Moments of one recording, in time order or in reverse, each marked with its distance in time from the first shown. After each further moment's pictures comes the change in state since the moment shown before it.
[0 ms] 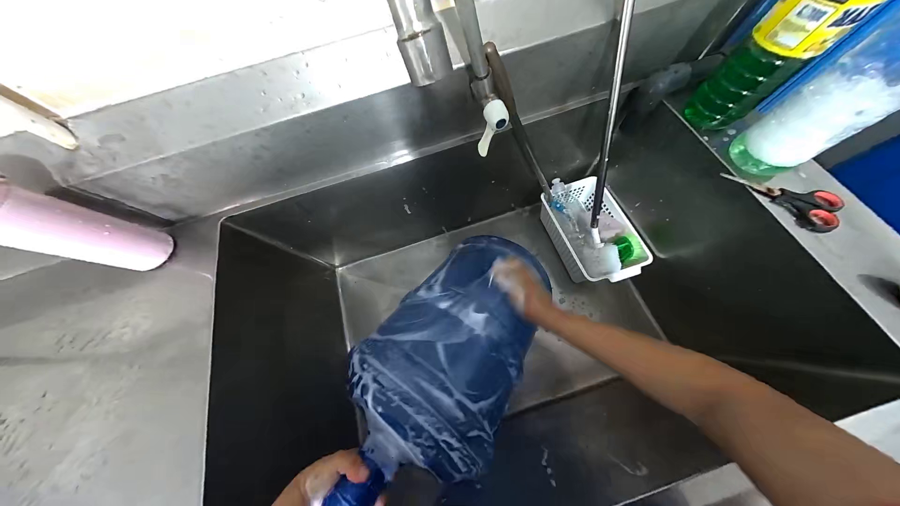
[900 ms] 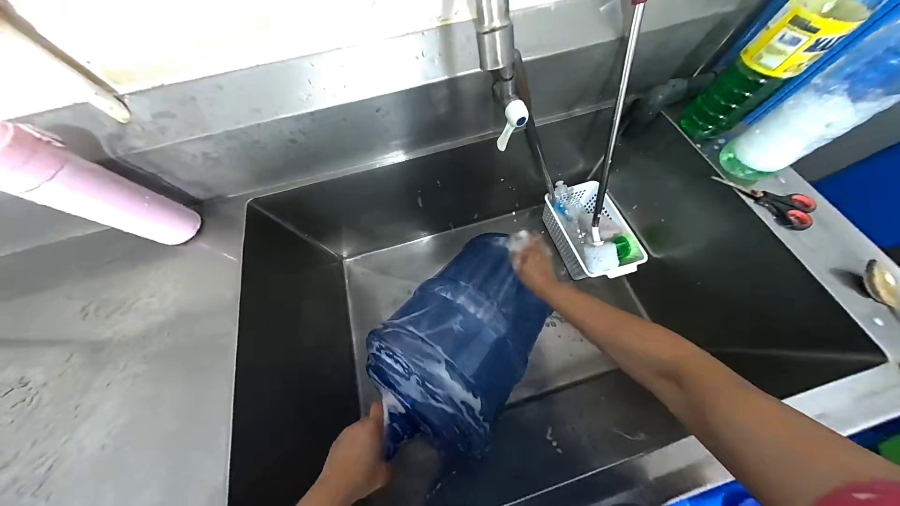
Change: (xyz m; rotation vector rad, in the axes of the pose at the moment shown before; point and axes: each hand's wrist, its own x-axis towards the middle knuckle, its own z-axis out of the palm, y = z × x) left_hand 0.012 0.033 0.097 1.272 0.931 -0.409; right_hand 0.047 -0.007 -0.009 -0.202 -0.124 0.496
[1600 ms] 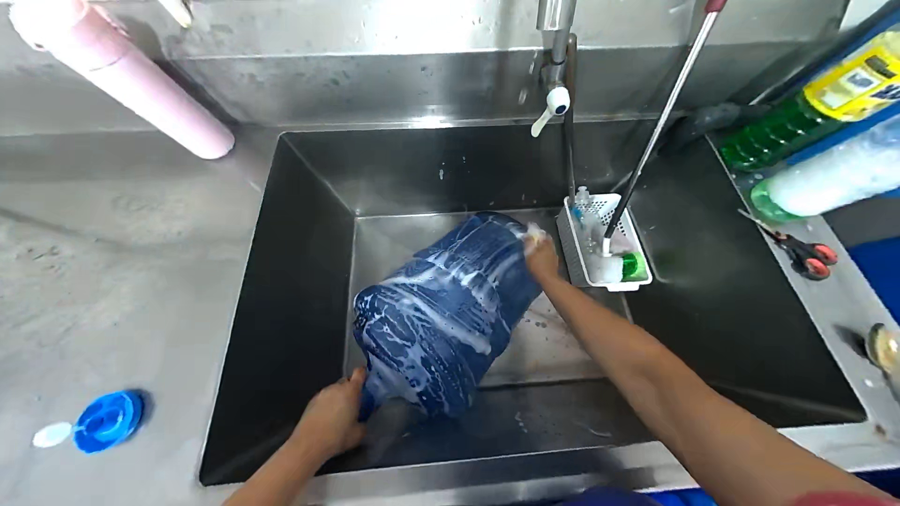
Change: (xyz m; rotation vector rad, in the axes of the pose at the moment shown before) left_hand -0.021 0.002 0.025 -0.048 0.050 -0.073; right_hand 0.008 0.010 0.005 0.074 0.065 0.049
